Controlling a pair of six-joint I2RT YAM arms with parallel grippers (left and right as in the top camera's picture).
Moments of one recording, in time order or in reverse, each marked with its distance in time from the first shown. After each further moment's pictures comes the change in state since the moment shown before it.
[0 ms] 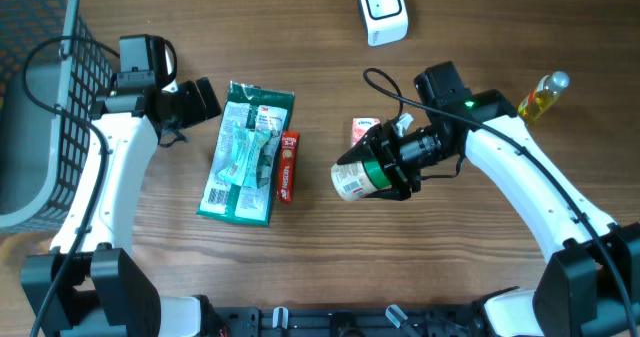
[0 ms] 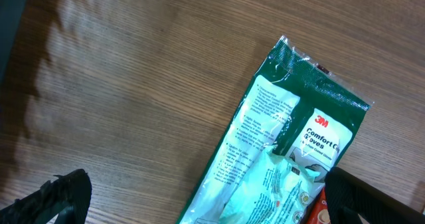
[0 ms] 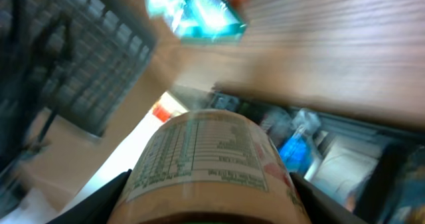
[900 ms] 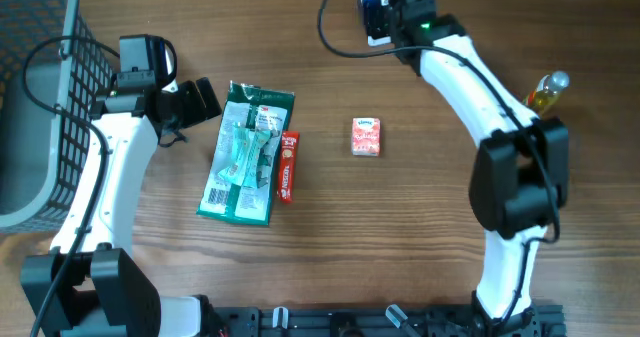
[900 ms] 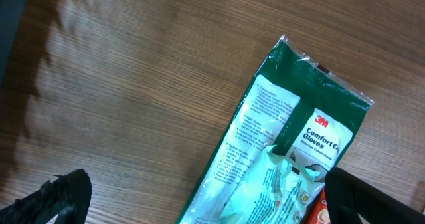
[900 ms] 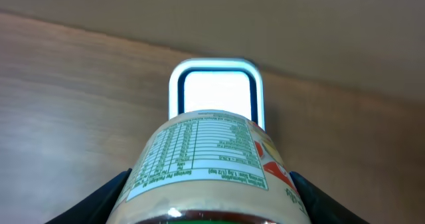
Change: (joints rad) left arm 0.000 0.000 0.000 0.000 0.000 0.000; right arm -0.003 0.548 0.602 0.716 1.123 -0.966
